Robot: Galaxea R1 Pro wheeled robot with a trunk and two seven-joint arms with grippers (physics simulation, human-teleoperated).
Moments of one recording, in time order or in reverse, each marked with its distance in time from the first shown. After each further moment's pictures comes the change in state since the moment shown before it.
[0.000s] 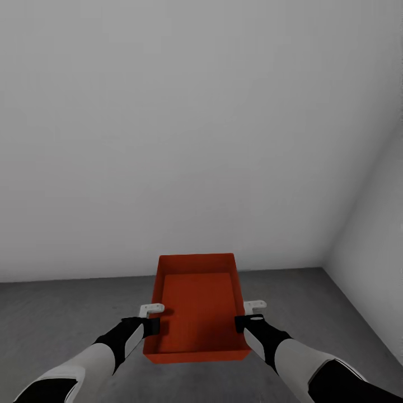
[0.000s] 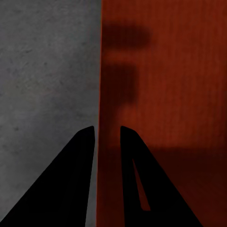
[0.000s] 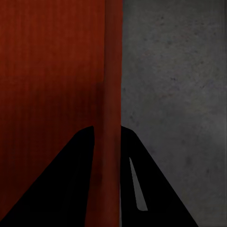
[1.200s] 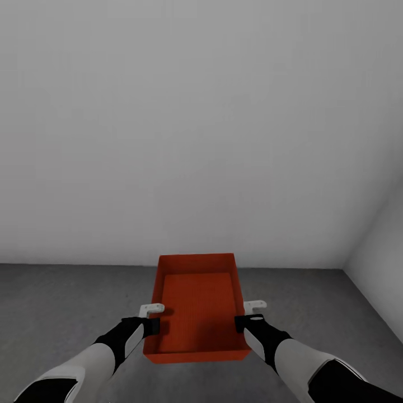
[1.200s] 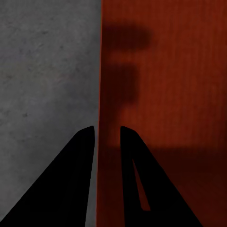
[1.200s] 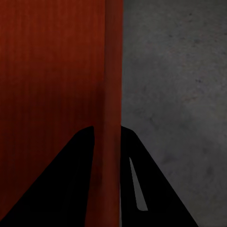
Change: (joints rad) left arm 0.000 0.000 0.000 0.000 0.000 0.001 0.000; right arm 0.000 0.000 -0.002 0.000 0.002 0.000 0.002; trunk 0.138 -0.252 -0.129
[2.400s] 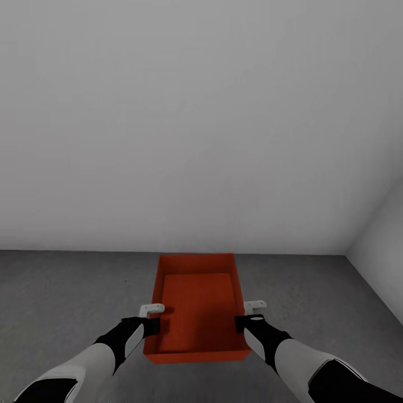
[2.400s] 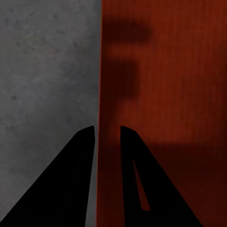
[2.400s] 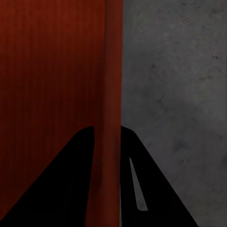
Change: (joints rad) left arm 0.000 -0.001 0.001 0.001 -0.001 0.001 0.001; right arm 0.000 -0.001 0.006 0.001 -0.007 0.000 0.000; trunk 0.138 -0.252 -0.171
